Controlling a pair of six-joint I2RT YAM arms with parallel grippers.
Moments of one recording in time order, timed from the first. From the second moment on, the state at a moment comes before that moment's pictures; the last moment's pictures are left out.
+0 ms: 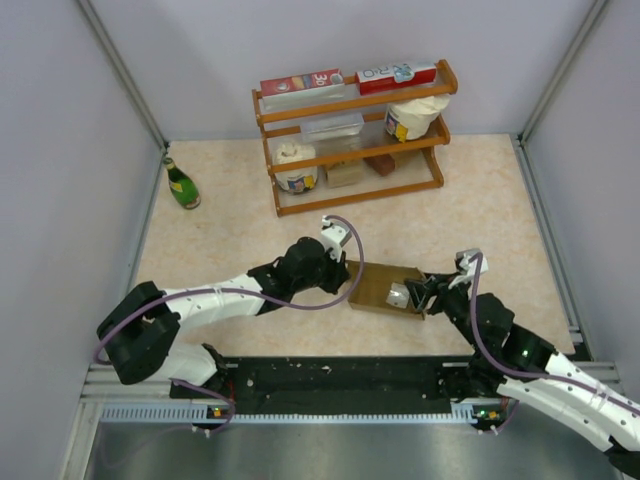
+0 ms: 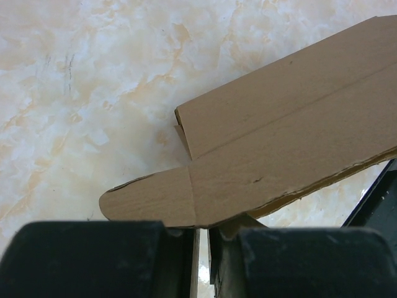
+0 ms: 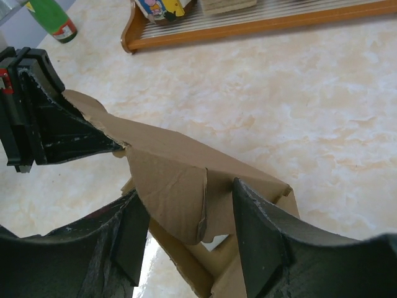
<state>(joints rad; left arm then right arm) -0.90 1.38 0.70 0.17 0.03 -0.31 0.95 0.23 0.30 -0.25 0.47 0.41</state>
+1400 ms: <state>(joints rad) -0.90 1.41 0.67 0.24 0.03 -0.34 0.95 0.12 0.41 -0.29 0.29 0.37</state>
